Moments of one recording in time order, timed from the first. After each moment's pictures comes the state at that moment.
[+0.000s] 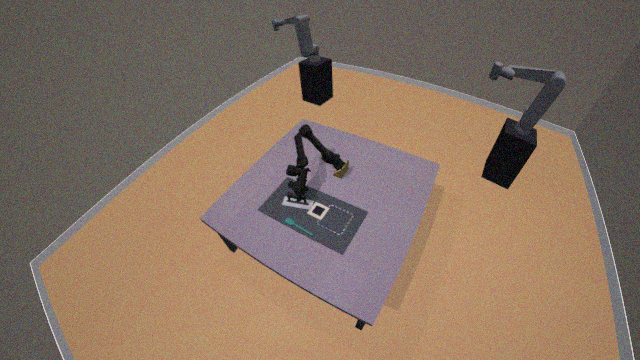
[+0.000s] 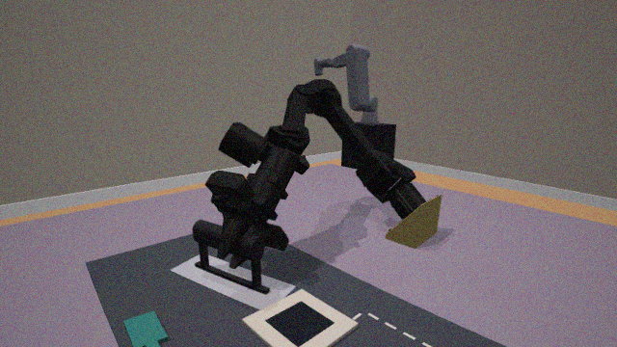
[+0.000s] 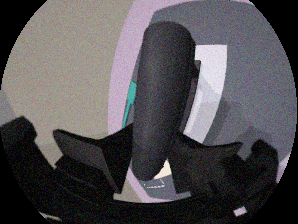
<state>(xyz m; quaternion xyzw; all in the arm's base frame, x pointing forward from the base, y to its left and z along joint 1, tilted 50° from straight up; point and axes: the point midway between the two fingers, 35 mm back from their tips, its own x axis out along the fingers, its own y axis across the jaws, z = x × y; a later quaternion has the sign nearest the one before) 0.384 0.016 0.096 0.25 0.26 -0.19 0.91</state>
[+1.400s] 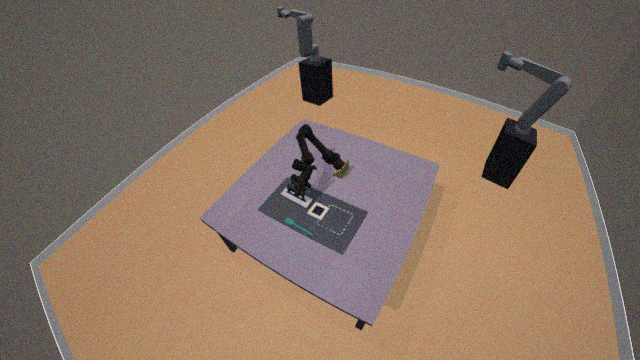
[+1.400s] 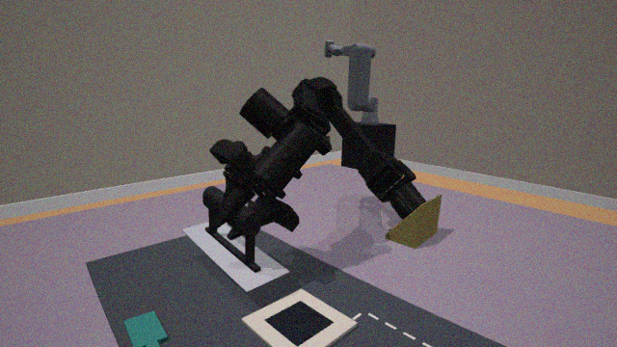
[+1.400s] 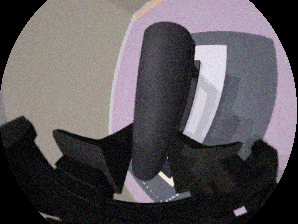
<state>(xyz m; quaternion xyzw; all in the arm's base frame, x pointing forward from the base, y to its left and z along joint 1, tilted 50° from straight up) 0.374 0.046 0.126 0.27 0.12 -0.25 0.92</state>
